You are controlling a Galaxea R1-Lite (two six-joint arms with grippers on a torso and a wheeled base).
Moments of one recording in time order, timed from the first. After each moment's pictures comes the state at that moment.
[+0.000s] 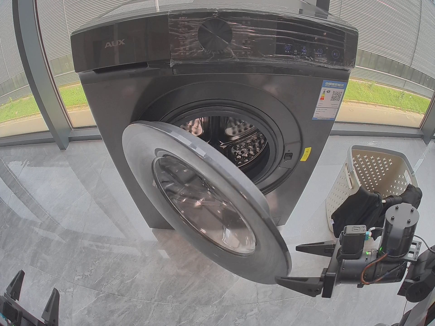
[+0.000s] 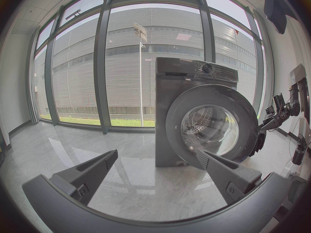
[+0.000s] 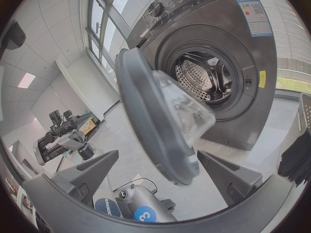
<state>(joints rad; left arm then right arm) 0.00 0.02 -0.02 0.00 -0.01 -0.01 0.64 1.63 -0.17 -1.12 0.36 0.17</state>
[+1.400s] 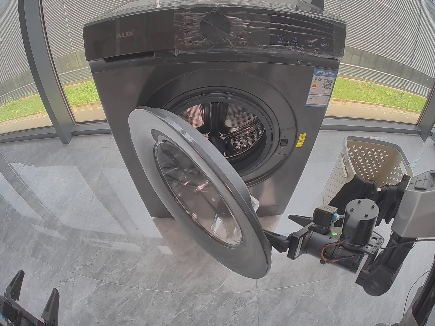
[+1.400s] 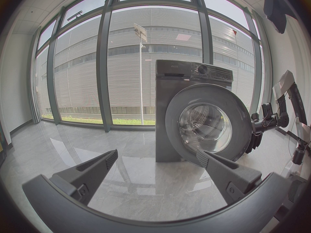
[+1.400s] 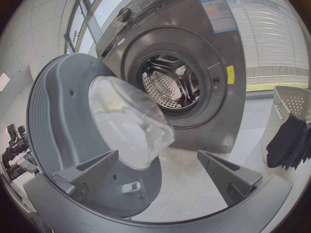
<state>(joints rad) 0.00 0.02 -0.02 0.00 -0.01 -0.01 0.57 2.03 -0.32 -1.49 0.09 0.23</state>
